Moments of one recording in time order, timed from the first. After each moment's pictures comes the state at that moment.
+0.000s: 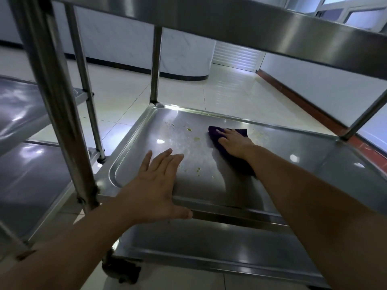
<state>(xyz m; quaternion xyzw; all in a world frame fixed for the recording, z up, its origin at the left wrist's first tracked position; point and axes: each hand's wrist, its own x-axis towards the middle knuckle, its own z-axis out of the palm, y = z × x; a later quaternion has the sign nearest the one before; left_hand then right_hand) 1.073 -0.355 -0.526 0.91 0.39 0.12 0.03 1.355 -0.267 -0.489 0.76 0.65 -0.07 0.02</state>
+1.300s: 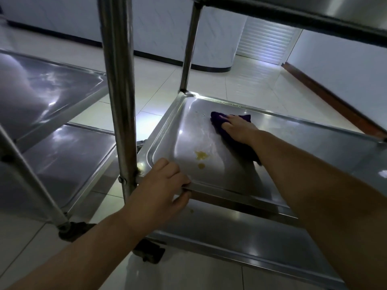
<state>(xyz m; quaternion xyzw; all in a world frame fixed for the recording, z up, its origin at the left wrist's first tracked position) 1.016 -0.376 -0.561 0.86 0.34 0.37 0.00 1.270 -0.243 -0.484 0.72 0.69 -0.08 -0.04</state>
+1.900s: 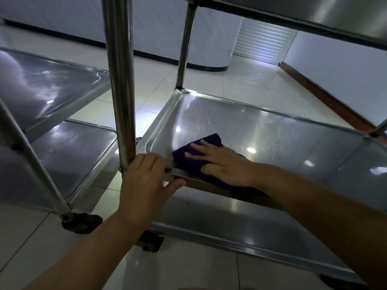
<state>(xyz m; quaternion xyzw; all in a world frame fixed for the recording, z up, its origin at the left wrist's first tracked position) 1.014 -0.401 -0.572 0.77 0.47 0.43 -0.05 1.230 -0.374 -0.500 0.49 0.86 -0.15 0.04</state>
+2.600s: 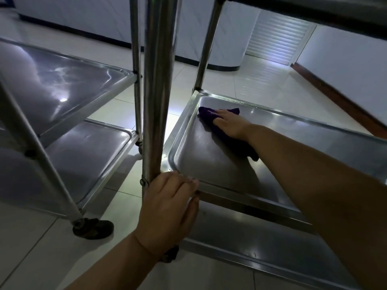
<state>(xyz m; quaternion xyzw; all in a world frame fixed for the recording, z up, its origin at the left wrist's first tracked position) 0.999 -0.388 -0.598 0.78 0.38 0.49 -0.07 1.204 -0.219 -0.486 0.65 0.75 -0.14 -0.07</state>
